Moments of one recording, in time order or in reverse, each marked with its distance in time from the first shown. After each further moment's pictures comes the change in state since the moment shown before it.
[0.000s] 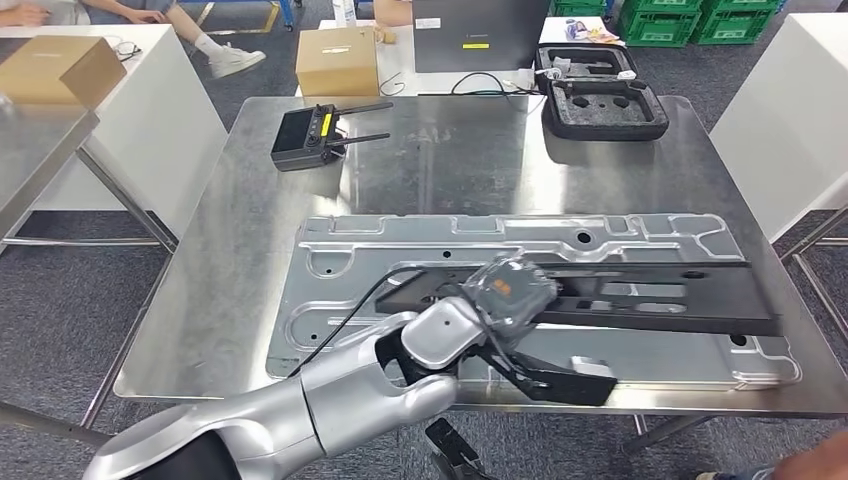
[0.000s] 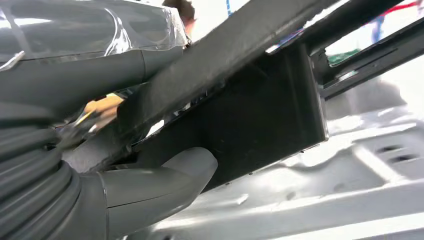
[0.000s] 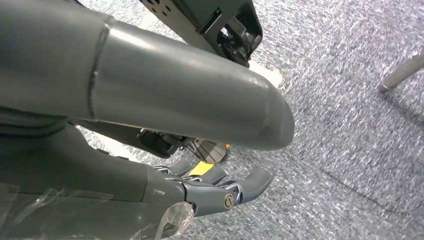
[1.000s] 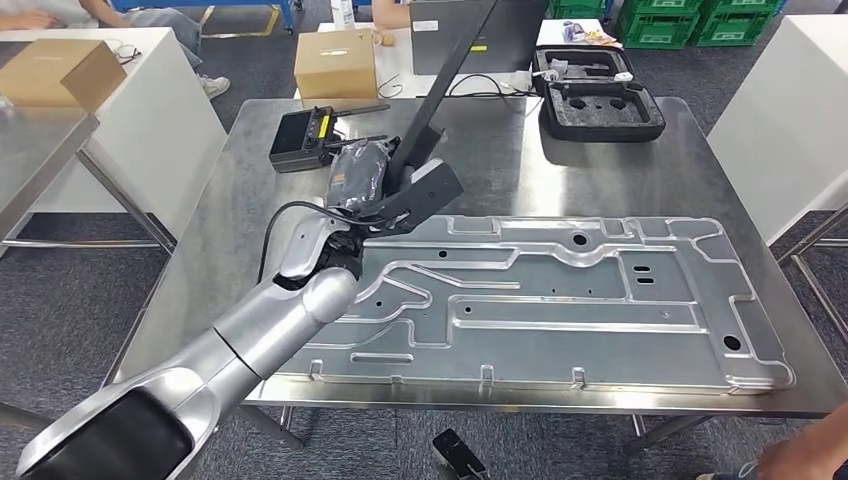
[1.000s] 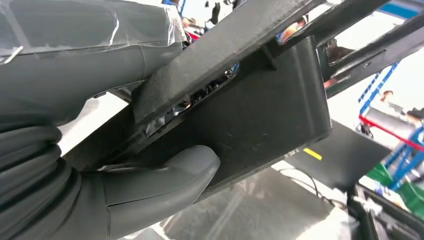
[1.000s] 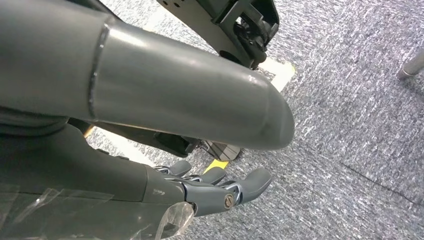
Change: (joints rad) left arm -0.049 0.174 0.359 0.053 0.181 0.435 -0.044; right arm 0.033 -0.018 -0.002 0.000 -0.020 -0.029 0.003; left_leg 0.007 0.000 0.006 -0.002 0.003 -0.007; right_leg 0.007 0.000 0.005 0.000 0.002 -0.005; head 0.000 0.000
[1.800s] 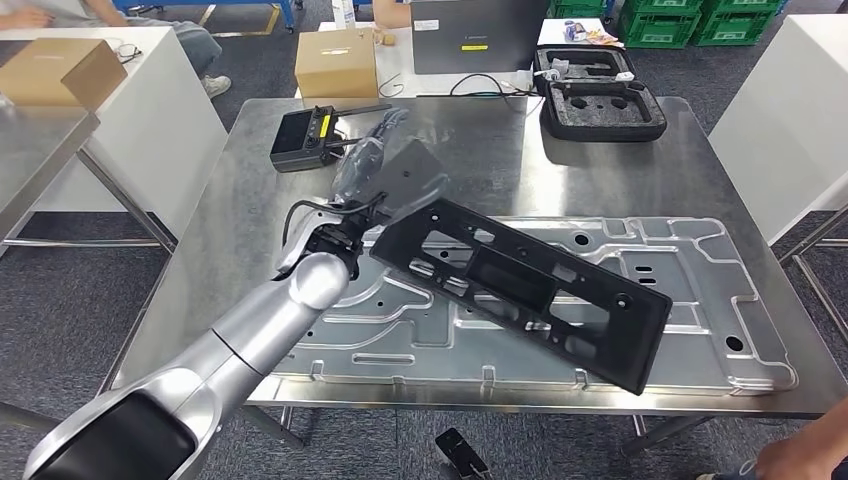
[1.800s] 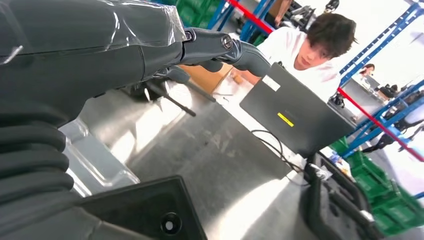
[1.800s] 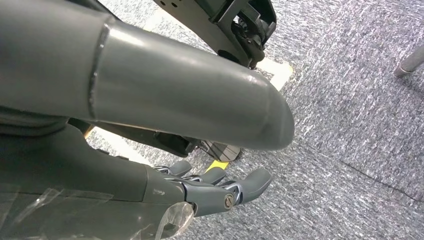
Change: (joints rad) left arm 0.024 -0.019 0.105 0.000 0.276 -0.020 -0.163; right arm 0.001 -0.002 0.000 0.000 -0.022 -0.014 -0.005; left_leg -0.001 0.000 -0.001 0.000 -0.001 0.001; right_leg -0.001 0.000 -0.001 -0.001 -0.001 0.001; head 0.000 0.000
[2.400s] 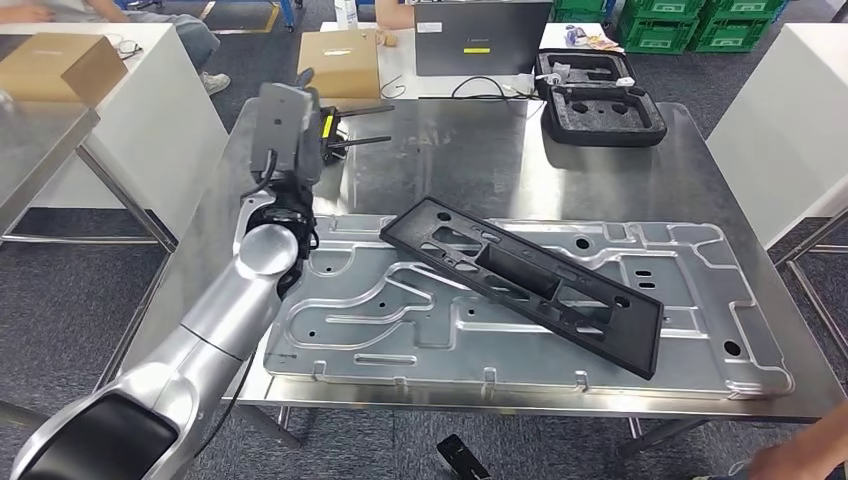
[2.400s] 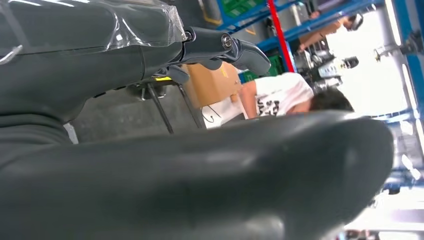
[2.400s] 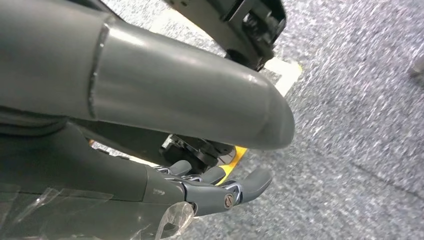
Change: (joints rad) left arm 0.021 0.045 0.195 -0.034 0.343 0.158 -0.202; right arm 0.020 -0.020 -0.001 0.001 -0.010 -0.019 -0.004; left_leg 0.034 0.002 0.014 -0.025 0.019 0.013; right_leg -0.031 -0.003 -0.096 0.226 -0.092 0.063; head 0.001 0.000
